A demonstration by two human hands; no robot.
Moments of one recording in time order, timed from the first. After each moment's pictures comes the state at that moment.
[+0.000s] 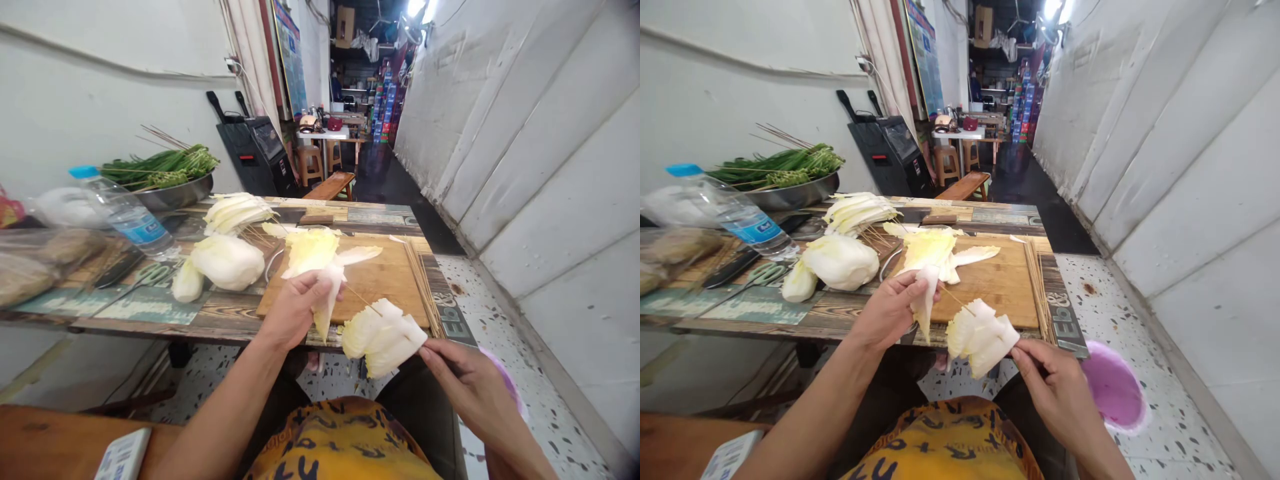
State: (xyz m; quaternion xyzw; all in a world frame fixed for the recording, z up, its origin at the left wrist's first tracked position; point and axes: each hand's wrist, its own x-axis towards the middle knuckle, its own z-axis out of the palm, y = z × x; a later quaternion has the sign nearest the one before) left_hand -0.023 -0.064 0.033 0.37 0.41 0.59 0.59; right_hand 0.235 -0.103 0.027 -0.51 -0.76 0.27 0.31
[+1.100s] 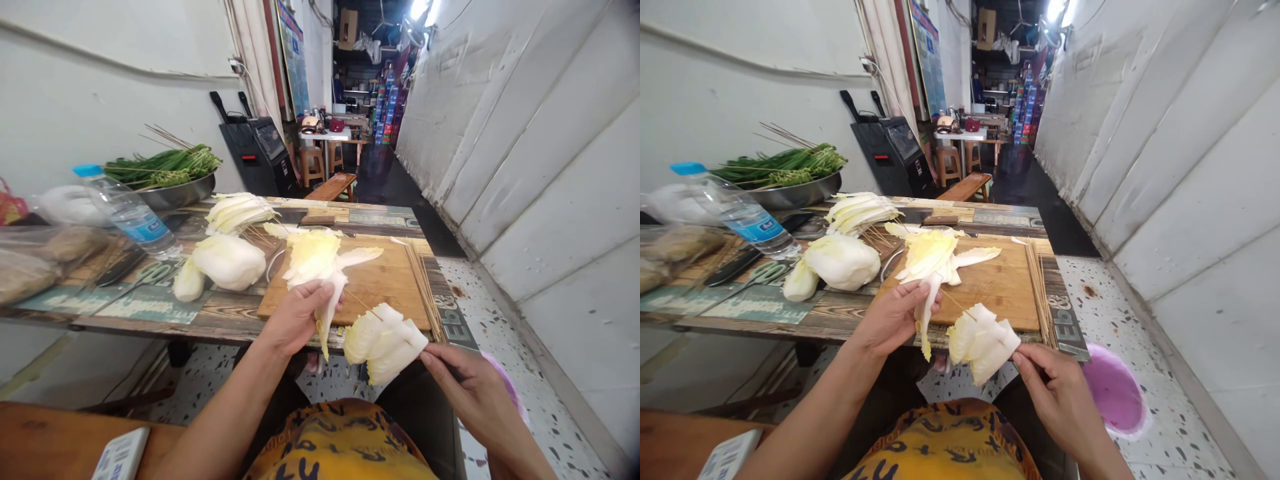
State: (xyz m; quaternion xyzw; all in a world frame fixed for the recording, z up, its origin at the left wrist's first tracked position) left_hand -0.024 -0.065 0.026 0.31 0.39 0.56 0.66; right_hand 0.238 -0.101 0.028 -0.49 -0.78 0.25 0.31
